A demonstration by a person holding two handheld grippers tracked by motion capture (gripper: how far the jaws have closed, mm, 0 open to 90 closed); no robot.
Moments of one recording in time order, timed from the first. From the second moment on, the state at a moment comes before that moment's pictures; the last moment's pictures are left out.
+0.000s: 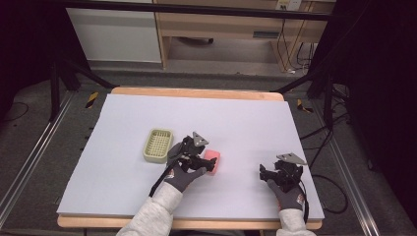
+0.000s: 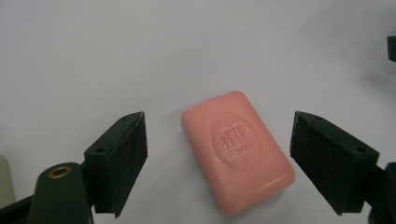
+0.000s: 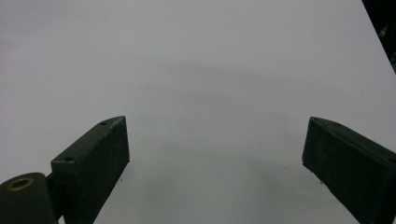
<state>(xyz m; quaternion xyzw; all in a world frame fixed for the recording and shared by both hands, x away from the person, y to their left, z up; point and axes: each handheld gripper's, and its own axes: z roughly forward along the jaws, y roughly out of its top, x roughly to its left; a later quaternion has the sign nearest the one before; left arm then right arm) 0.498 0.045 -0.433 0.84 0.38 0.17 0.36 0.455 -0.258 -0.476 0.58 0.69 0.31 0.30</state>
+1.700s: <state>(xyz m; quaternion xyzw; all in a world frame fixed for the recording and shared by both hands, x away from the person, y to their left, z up) 0.514 0.021 -0.463 0.86 0.39 0.13 0.32 0.457 -0.257 -0.478 0.58 0.70 0.31 0.29</state>
